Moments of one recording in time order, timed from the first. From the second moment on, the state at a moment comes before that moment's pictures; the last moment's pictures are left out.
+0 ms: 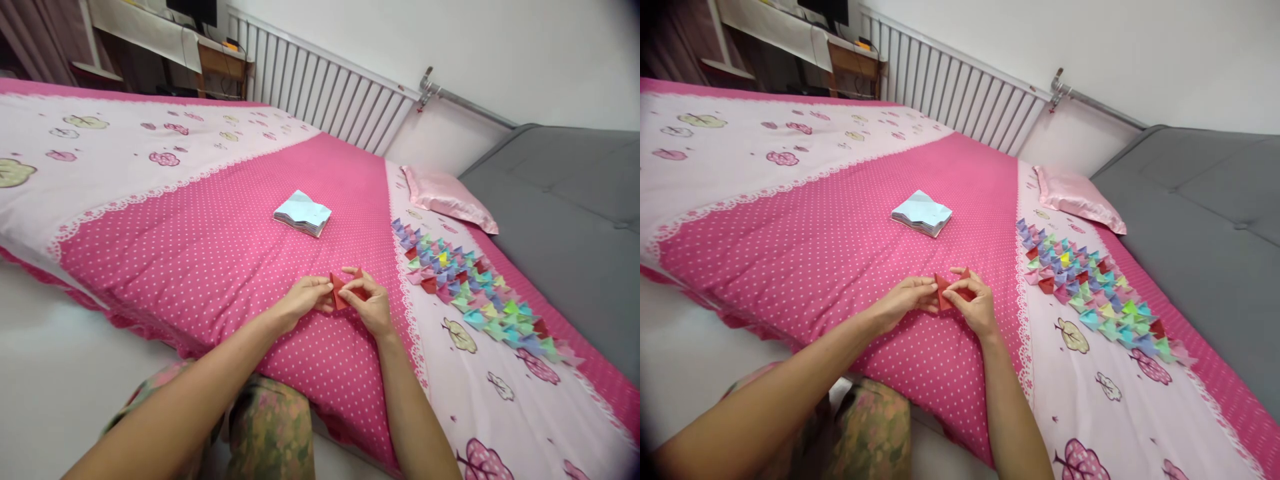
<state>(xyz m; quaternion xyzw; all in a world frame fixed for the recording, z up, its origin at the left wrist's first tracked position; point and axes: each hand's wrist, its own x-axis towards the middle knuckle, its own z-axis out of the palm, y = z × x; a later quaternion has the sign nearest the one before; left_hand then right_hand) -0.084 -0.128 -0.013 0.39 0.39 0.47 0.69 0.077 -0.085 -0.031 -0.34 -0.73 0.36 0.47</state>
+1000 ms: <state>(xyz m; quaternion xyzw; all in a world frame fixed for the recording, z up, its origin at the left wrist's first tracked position) -0.085 -0.127 -0.015 0.40 0.41 0.54 0.62 0.073 -0.082 -0.036 -0.36 -0.62 0.44 0.54</state>
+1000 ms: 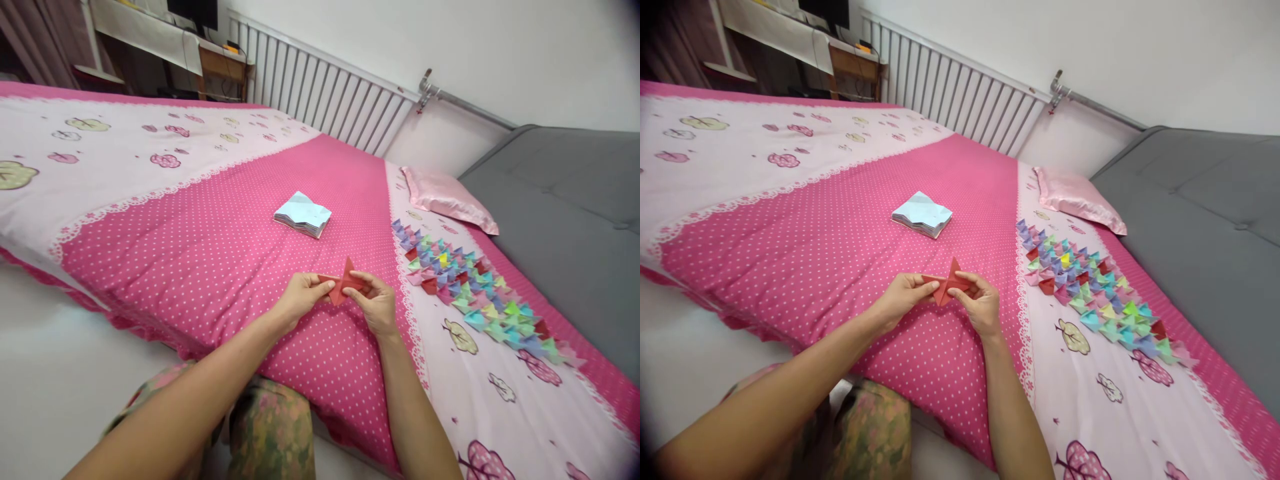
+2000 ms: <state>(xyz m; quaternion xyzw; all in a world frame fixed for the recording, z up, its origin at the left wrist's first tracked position) -0.085 -0.128 -0.024 0.59 0.53 0.50 0.34 0.083 -0.084 -0.026 -0.33 -0.76 0.32 0.46</state>
